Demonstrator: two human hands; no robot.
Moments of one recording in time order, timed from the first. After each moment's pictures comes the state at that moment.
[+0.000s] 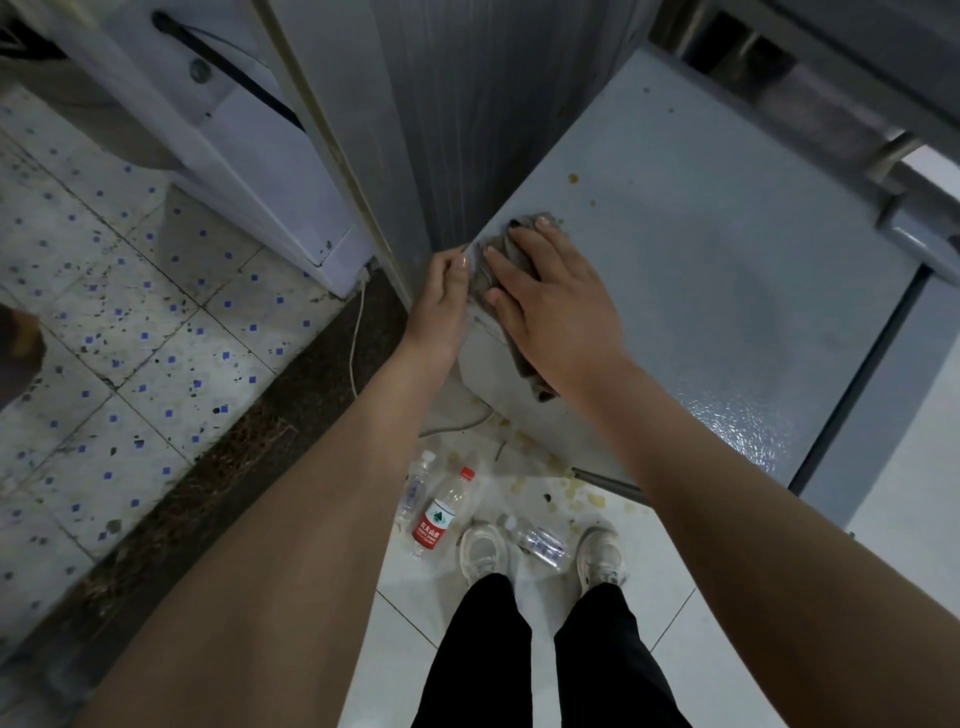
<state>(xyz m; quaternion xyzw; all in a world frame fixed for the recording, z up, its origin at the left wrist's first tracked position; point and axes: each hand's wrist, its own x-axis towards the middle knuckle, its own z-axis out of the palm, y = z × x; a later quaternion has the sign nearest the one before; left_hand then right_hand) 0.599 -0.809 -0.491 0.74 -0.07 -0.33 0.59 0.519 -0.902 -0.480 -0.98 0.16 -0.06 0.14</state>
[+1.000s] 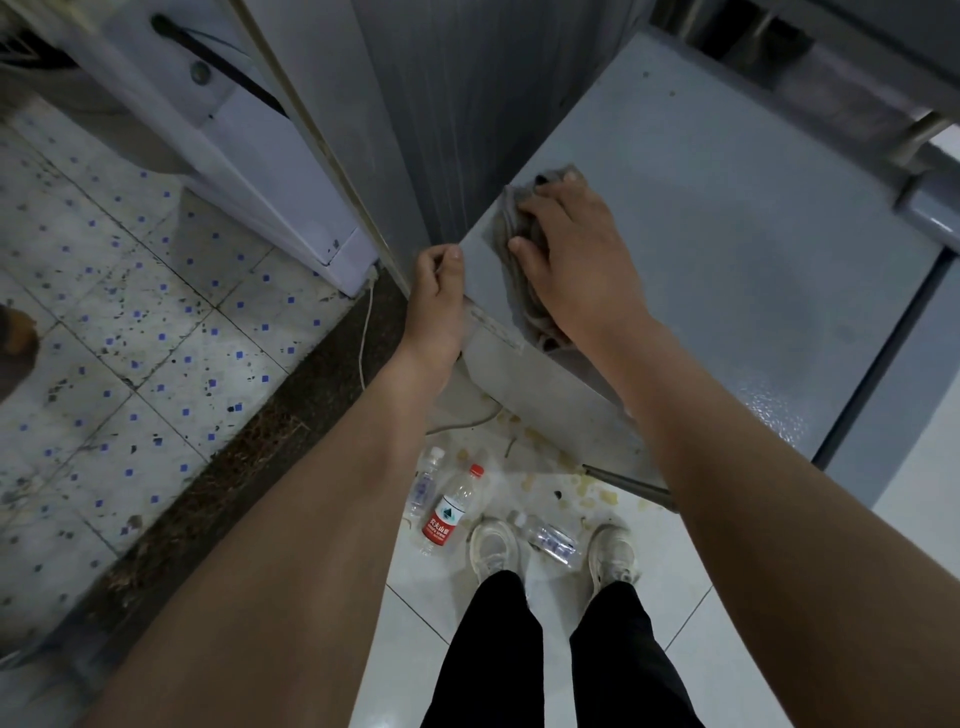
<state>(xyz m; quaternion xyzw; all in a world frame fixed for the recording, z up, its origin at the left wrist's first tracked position) 0.594 -0.817 -0.499 0.74 -0.02 -0.28 0.61 0.531 -0.934 -0.471 -0.94 0.21 -0.09 0.24</state>
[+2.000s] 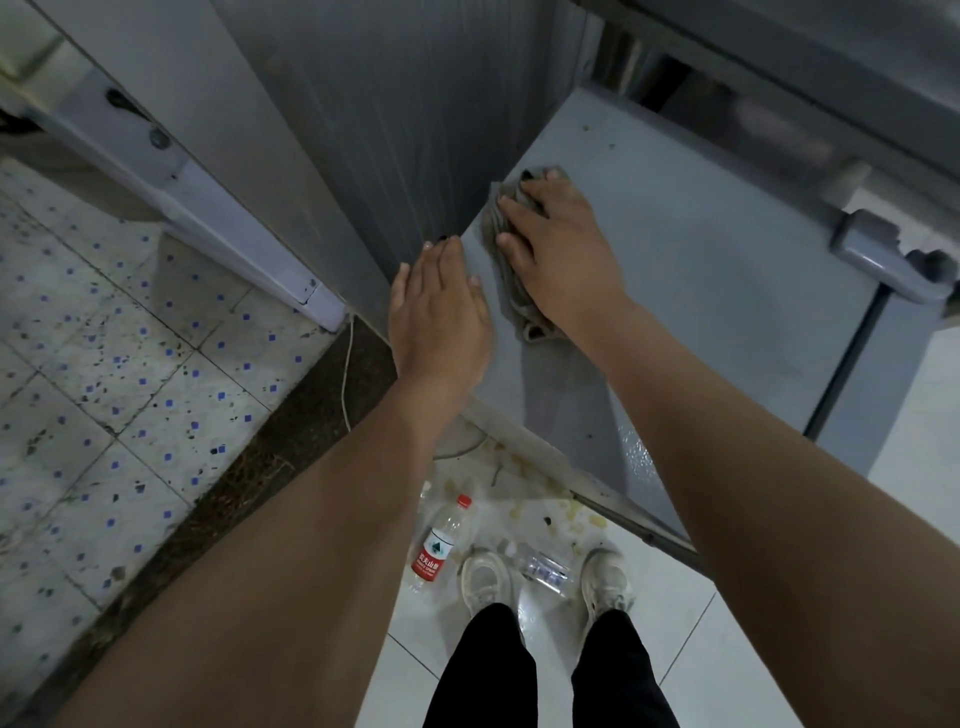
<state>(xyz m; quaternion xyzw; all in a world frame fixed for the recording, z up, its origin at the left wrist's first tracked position) 0.592 -0.866 -0.490 0.94 -0.30 -0.05 0.17 0.552 -0.993 -0.476 -0.95 0.20 -0.10 0.21</state>
